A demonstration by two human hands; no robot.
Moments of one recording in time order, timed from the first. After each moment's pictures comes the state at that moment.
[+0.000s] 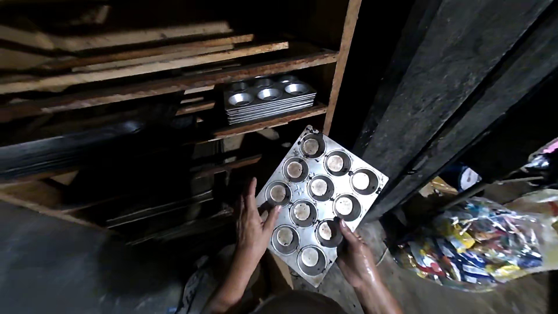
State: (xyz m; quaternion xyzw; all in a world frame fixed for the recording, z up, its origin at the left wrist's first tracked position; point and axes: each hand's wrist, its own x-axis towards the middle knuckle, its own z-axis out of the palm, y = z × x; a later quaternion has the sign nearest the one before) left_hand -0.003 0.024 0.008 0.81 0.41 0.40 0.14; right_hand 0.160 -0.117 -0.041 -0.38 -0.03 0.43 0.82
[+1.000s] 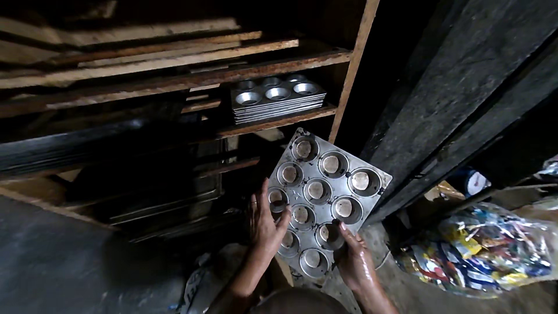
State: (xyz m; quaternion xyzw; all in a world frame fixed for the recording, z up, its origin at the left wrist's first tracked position) left_hand 0.016 0.028 -0.004 0.79 0.44 0.39 0.18; right_hand 0.149 -0.105 -0.039 -0.38 -0.07 0.40 0.83
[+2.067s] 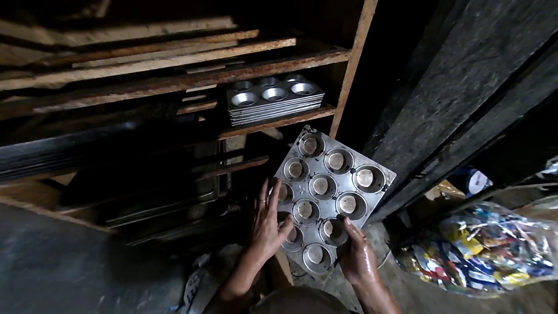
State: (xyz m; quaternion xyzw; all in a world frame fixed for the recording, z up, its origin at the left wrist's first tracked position) left_hand 0.015 0.039 -0.003 0.86 0.37 0.30 0.18; right_hand 0.164 -0.095 -0.039 -0.39 -0.03 0.38 0.83
